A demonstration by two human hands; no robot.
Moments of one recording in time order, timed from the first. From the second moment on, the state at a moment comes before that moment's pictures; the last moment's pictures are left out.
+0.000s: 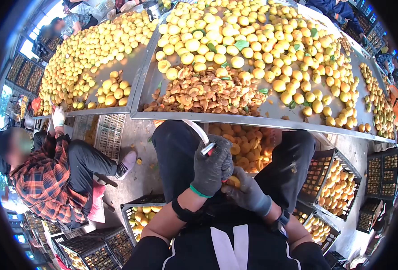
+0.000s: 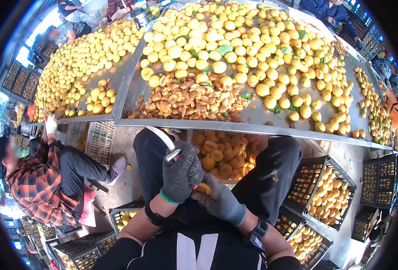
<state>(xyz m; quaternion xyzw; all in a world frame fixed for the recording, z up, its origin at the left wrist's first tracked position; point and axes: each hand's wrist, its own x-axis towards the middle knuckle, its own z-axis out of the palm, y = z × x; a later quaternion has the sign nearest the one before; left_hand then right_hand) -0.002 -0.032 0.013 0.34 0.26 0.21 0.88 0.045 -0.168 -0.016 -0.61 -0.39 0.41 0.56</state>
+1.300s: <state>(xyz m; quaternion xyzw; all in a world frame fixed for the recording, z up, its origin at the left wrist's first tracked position) -0.007 0.020 -0.060 0.12 0.23 0.11 0.96 0.241 -0.110 -0.071 -0.62 -0.21 0.30 0.69</state>
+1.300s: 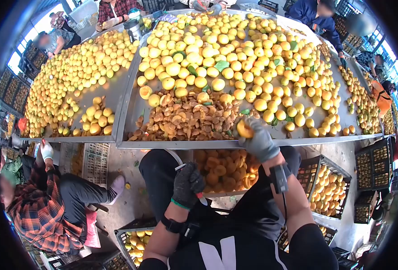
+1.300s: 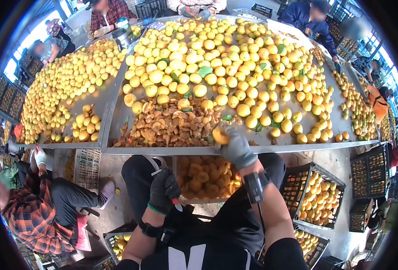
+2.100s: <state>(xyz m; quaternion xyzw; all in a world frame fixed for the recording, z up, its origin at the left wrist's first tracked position) -0.016 0.025 -0.062 0.11 0.22 0.14 0.96 0.172 -0.139 -0.187 -0.74 -0.67 -0.02 0.03</state>
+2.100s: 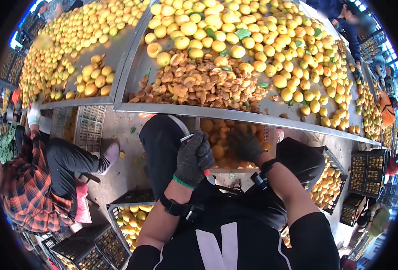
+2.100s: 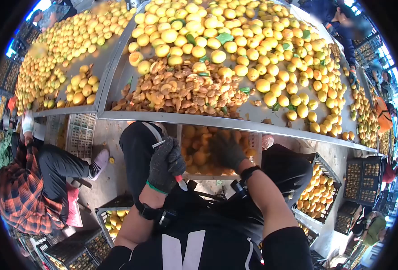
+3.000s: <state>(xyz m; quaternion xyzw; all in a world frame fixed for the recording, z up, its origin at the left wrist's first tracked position) -0.027 0.016 -0.048 0.24 0.23 0.19 0.93 0.067 -0.168 -0.192 -0.85 -0.41 0.33 -0.07</state>
